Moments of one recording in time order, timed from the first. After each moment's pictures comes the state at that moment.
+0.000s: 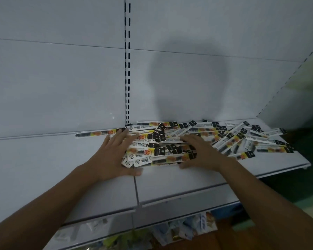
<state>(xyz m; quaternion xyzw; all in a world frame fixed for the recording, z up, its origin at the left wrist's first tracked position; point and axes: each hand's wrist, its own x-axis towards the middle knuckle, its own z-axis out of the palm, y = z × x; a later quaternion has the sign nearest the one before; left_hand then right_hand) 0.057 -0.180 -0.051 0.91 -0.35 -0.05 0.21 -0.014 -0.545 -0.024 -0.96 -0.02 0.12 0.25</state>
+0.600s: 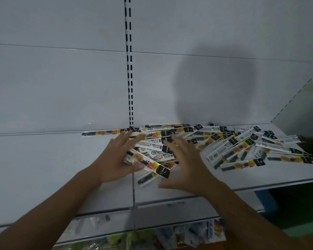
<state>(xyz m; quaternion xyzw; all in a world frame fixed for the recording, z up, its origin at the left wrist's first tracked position) 0.039 -0.190 -0.050 0.90 -0.32 -0.01 0.30 -0.055 -0.473 -0.020 -0.96 -0.15 -0.02 0.23</state>
